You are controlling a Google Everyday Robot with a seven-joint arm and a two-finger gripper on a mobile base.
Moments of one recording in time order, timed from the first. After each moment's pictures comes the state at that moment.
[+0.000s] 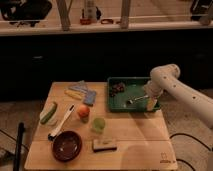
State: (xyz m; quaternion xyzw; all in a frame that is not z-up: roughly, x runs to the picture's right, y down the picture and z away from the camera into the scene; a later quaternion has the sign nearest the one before) arm 0.261 0.061 0.855 -0.24 -0.06 -0.06 0.97
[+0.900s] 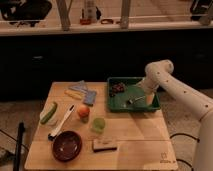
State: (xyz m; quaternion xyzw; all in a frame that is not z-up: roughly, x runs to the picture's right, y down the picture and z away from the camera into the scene) arm 0.246 0.047 0.888 -0.24 -0.08 -0.17 0.95
